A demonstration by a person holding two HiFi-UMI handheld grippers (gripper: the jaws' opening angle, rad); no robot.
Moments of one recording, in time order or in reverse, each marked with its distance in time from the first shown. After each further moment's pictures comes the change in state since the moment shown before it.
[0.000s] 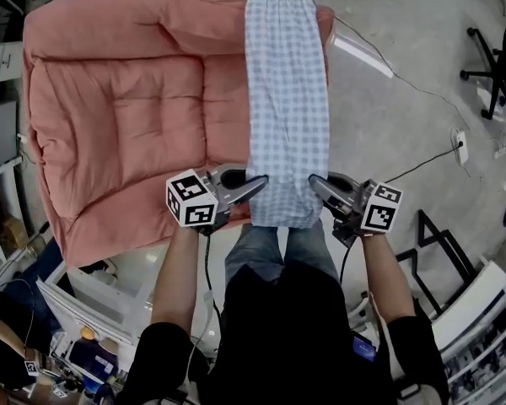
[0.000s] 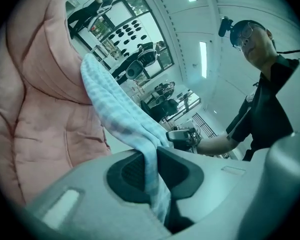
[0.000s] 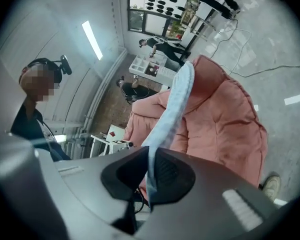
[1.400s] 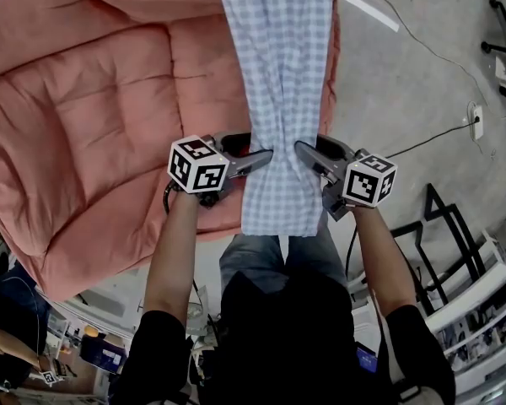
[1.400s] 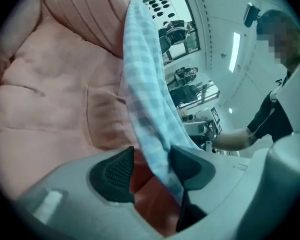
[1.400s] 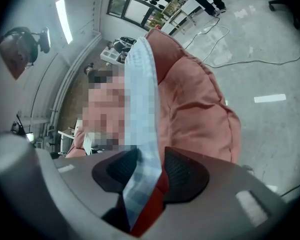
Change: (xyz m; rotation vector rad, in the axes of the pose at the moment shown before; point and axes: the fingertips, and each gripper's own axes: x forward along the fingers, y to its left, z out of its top) left arm 0.073 0.144 -0.083 -0.202 0.238 0.111; right arm 0.038 -0.173 -0.031 0.074 0.101 -0.307
